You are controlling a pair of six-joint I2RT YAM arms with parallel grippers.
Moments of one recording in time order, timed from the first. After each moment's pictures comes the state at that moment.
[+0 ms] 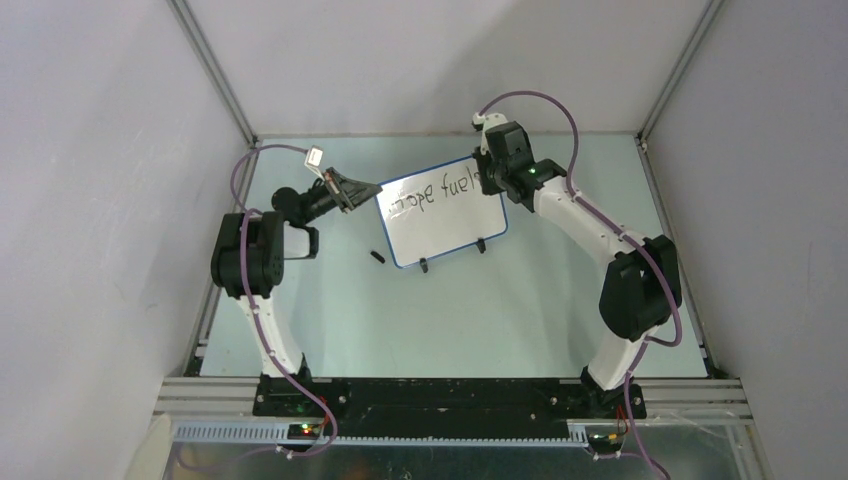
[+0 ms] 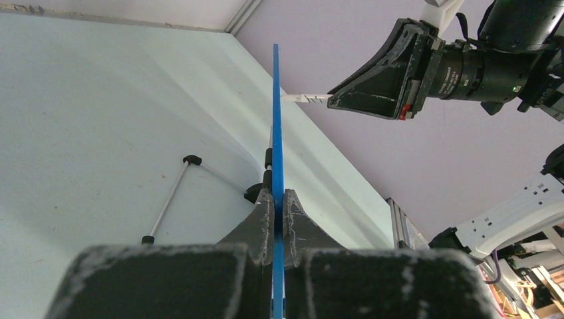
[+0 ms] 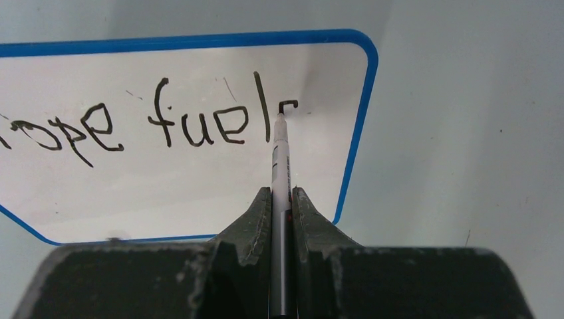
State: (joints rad) left arm 0.03 2.01 0.88 1.48 1.05 -1.05; right arm 0.50 1.76 1.56 -0.44 0.15 0.08
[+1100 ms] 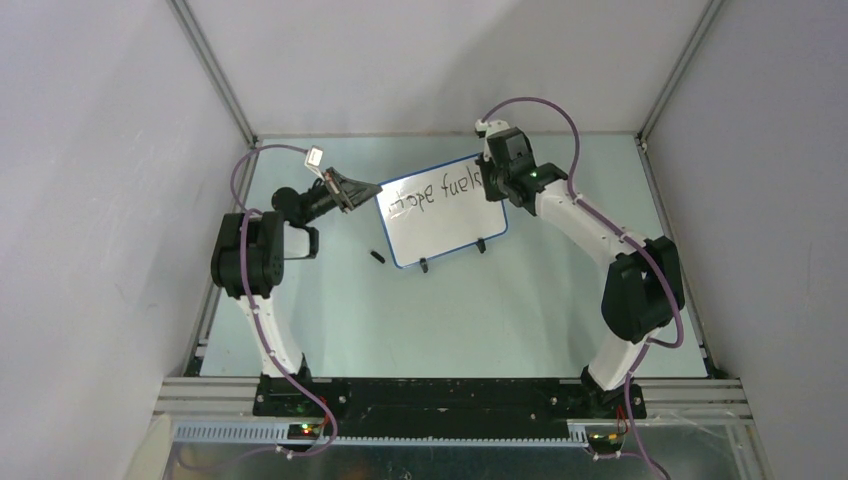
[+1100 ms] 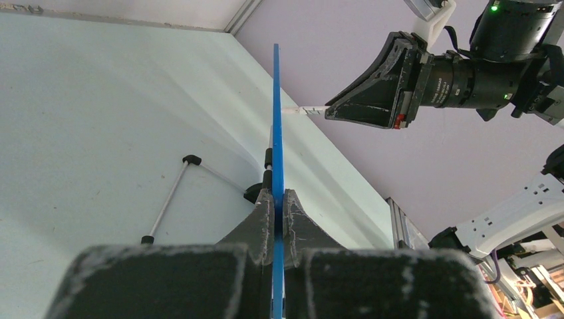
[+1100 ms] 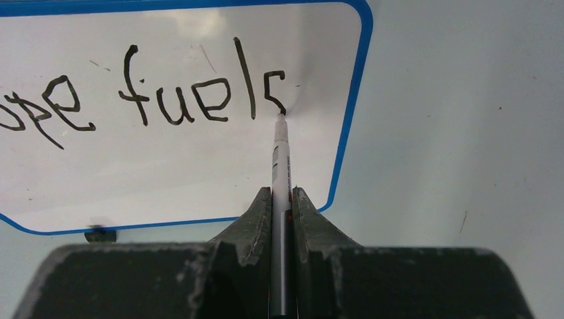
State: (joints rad) left arm 0.03 2.01 0.88 1.48 1.05 -1.05; right arm 0.50 1.75 1.50 -0.46 0.16 0.08
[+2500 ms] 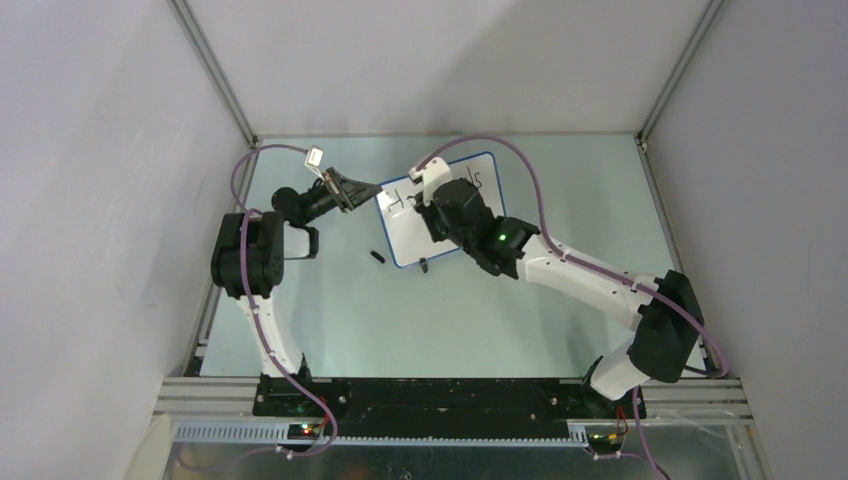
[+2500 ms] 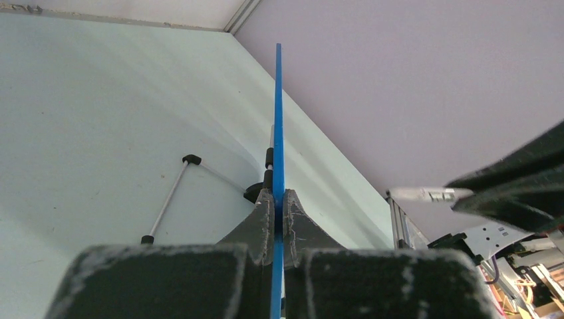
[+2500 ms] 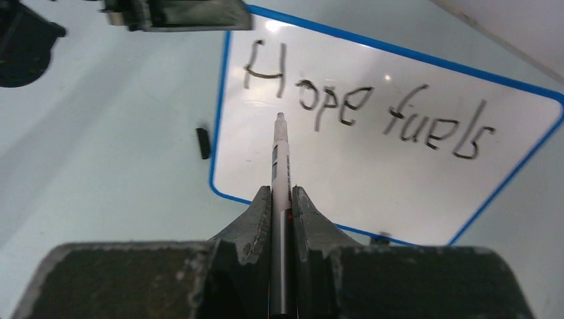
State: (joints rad) left arm 0.03 2.01 0.88 1.48 1.06 -1.05; right arm 0.90 1.54 1.33 -0.23 0.31 0.05
